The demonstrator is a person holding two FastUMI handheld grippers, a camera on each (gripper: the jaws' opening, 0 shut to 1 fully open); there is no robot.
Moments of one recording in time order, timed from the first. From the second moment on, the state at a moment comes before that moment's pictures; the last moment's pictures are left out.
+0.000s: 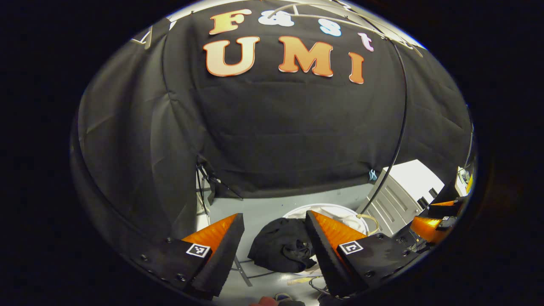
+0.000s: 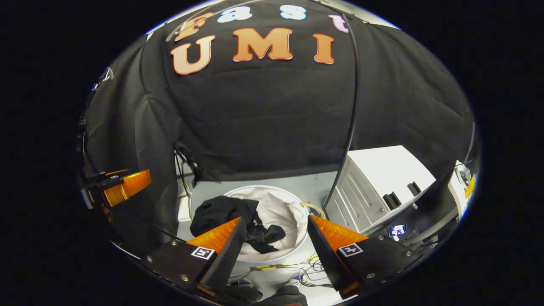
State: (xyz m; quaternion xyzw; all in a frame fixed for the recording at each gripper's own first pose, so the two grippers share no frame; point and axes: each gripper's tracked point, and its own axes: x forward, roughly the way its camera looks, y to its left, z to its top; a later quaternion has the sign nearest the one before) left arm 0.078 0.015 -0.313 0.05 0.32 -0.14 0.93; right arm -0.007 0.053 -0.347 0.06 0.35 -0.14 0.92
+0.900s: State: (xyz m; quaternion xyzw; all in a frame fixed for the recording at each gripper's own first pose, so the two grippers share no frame) left arm 0.098 -0.019 -0.091 -0.01 0.11 -0.16 0.98; right arm 0.009 -0.009 -0.089 0.04 0.09 -0.18 0.98
